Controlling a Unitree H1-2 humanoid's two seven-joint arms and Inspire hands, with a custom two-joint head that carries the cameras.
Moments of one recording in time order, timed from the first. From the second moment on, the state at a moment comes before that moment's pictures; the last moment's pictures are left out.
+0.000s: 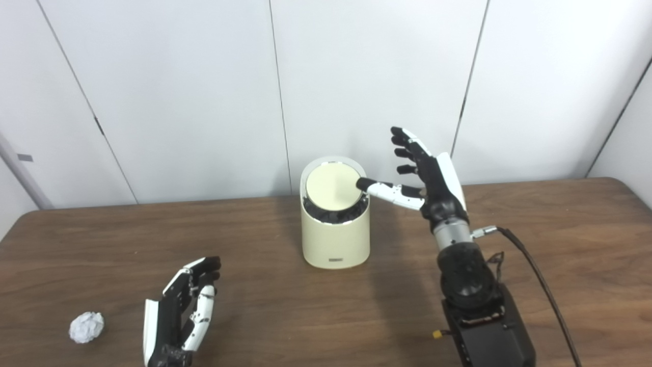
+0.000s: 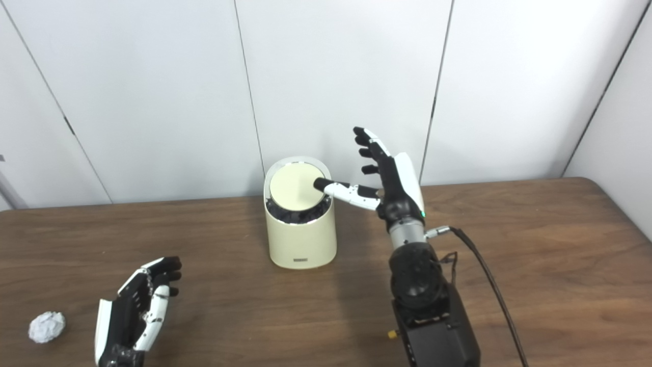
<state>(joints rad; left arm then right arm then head) 0.03 0.01 0.06 -0.11 0.27 -0.21 0.16 -0.49 -0.05 0.08 -0.05 -0.48 0.32 -0.10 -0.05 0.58</state>
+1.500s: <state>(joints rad) 0.03 -0.02 0.04 -0.08 0.28 -0.21 0.20 -0.58 -0.03 0.19 0.19 -0.60 0.38 -0.22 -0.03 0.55</state>
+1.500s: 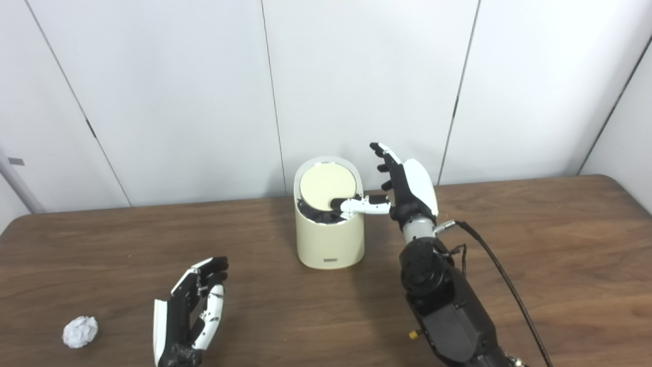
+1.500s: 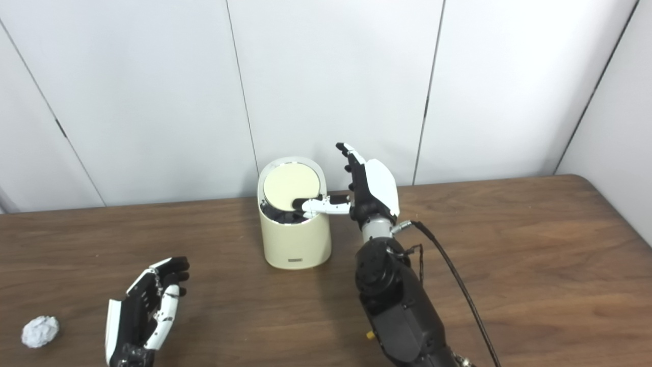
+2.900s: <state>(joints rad) 0.01 -0.01 0.04 -0.06 0.26 -0.24 0.20 -0.49 -0.08 0.17 -0.06 -0.41 0.33 -0.03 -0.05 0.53</state>
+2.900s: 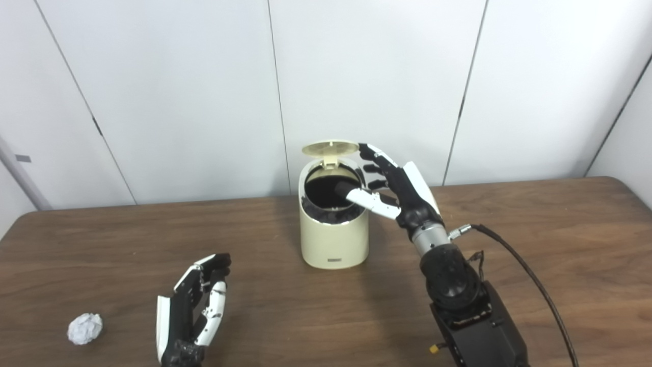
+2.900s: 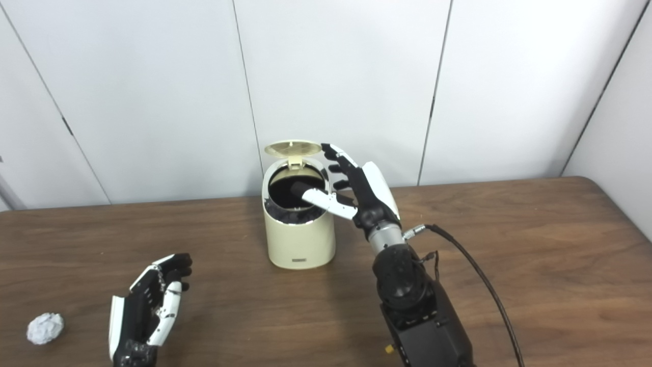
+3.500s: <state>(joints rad) 0.01 0.00 0.04 -0.06 0.26 -0.24 0.20 -0.22 -0.17 0.07 -0.24 -0.32 0.07 -0.03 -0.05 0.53</state>
